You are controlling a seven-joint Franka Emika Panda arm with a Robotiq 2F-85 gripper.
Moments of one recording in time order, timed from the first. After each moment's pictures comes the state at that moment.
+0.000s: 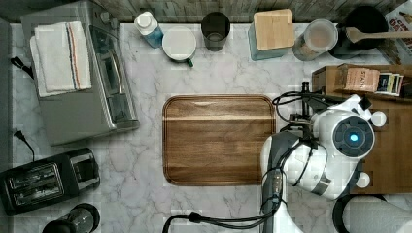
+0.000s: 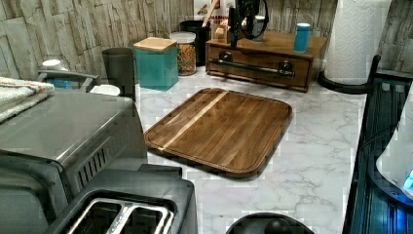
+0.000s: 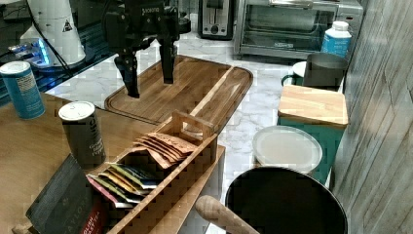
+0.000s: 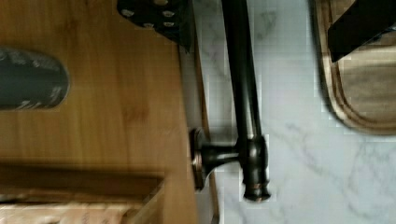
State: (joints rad) arm -0.26 0.11 -0.19 -2.20 -0.13 0.89 -1.01
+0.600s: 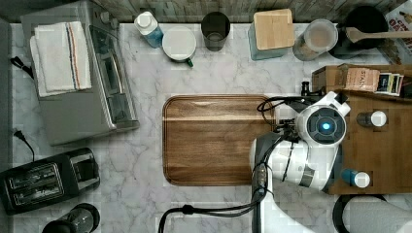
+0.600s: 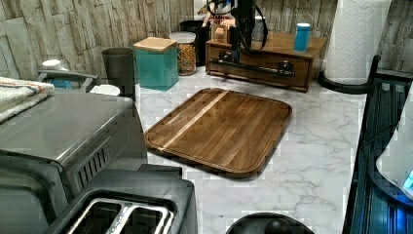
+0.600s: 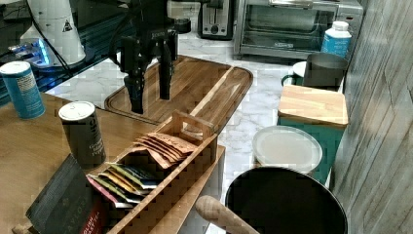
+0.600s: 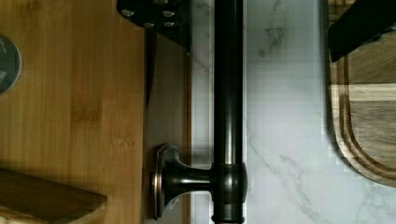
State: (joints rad) arm -0.23 0.18 -0.18 -2.22 -0.25 0.92 -1.00
